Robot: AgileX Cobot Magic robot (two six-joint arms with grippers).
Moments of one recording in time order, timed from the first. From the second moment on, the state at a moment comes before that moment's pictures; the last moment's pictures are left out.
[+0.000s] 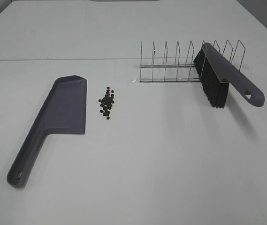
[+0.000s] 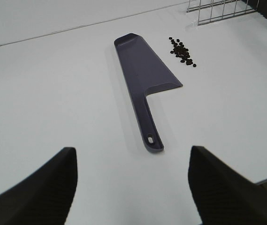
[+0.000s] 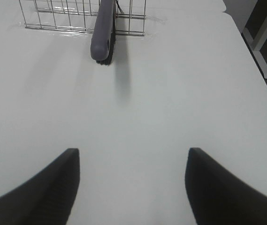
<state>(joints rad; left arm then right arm) -0.08 0.00 -0.51 -0.16 1.05 0.19 -0.02 -0.01 -0.50 0.04 1.07 -0.07</state>
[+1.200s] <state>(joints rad) -0.08 0.00 -0.51 -0.16 1.05 0.19 -0.02 -0.01 -0.50 0.04 1.07 -0.07</state>
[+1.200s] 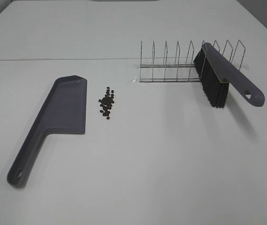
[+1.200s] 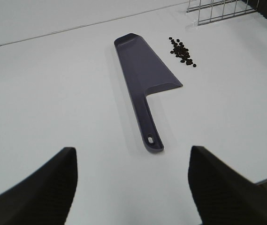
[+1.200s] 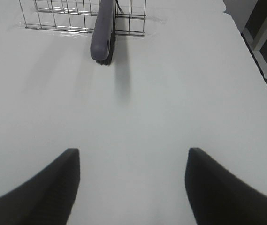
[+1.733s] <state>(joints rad) -0.08 0.00 -0.51 -0.16 1.05 0.19 -0.02 -0.01 -0.50 0.04 1.07 -0.07</state>
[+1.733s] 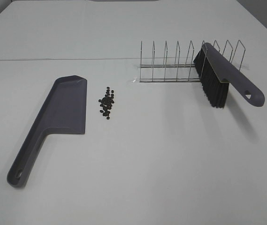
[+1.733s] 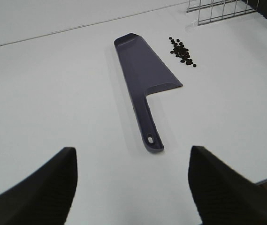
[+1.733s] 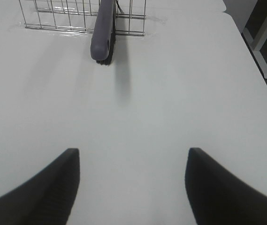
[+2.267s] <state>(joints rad) -0.08 0.00 -0.51 -0.16 1.05 0.19 -0.02 -0.01 -0.50 0.04 1.07 -0.07</state>
